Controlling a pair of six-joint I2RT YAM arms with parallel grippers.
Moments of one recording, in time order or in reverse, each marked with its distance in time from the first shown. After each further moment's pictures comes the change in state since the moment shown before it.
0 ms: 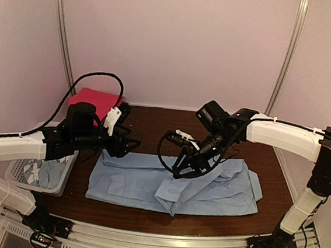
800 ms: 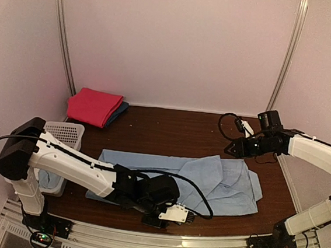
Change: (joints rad) left arm -0.621 0.582 0.352 -0.402 -0.219 0.508; right arm -0.497 -0.344 -0.477 0.377 0.375 0.544
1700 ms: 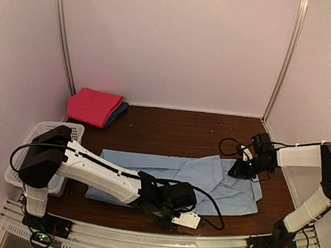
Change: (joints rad) left arm -0.024 0.237 0.217 -0.074 -0.075 0.139; right arm -0.063 0.162 -0.230 0.178 0.103 0.171
